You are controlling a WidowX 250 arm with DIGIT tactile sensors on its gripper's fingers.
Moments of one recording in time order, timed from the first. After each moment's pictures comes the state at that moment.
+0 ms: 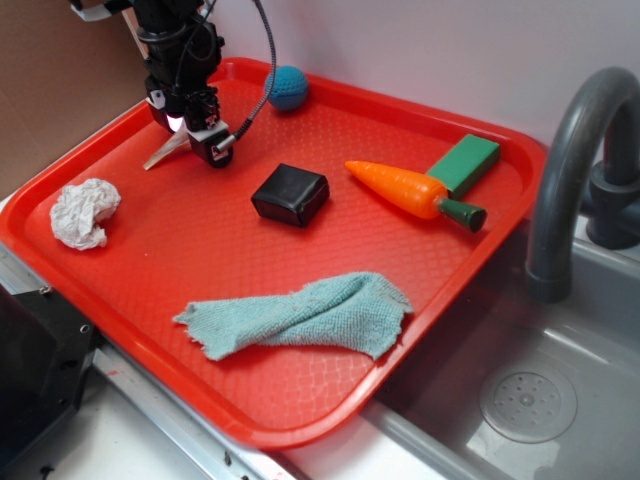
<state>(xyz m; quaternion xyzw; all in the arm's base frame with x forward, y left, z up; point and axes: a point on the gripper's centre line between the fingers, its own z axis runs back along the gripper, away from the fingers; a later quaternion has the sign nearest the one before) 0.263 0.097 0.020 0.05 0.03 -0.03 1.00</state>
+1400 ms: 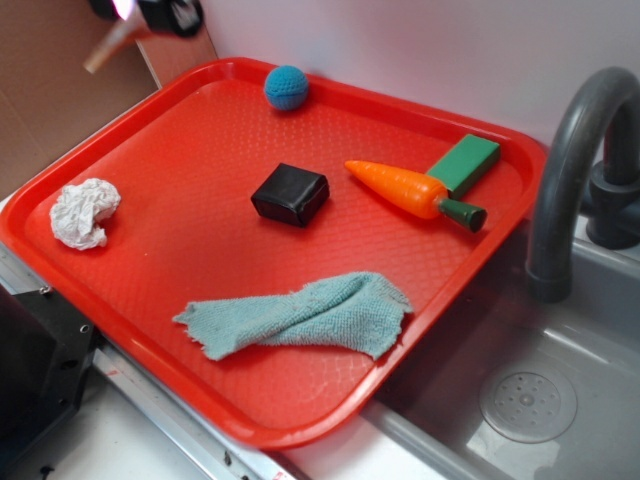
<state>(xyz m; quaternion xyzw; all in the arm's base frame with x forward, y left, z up) 0.222 0.001 0.194 -0.02 -0.05 0.06 1.00</state>
